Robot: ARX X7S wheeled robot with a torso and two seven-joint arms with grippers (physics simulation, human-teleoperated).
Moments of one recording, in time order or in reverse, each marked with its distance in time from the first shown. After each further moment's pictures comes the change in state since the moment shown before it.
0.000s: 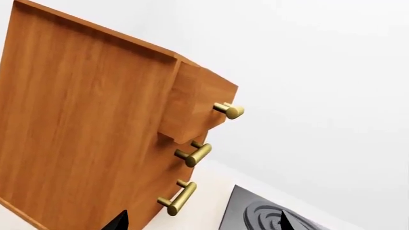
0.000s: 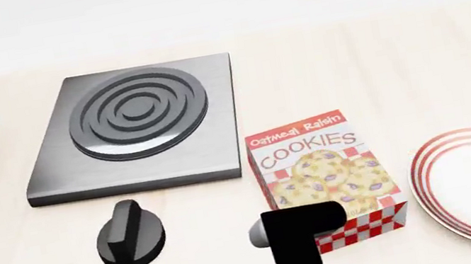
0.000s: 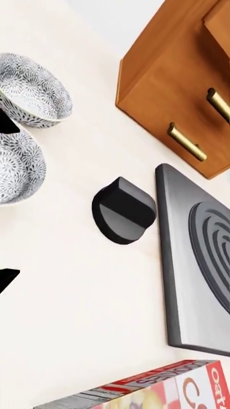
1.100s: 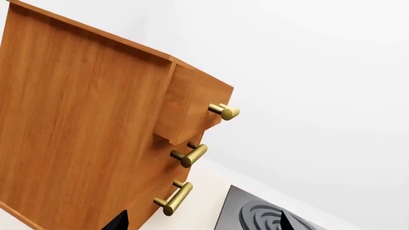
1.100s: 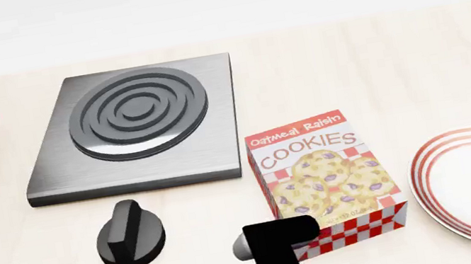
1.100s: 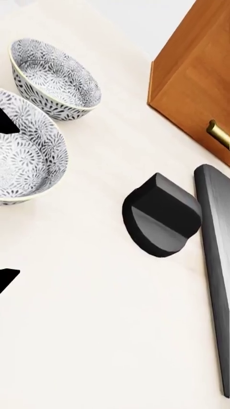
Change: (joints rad) left arm 0.018 -0.022 0.019 0.033 -0.032 0.000 -0.031; right arm 0.074 0.010 -0.145 0.264 -0.058 -0.102 -0.159
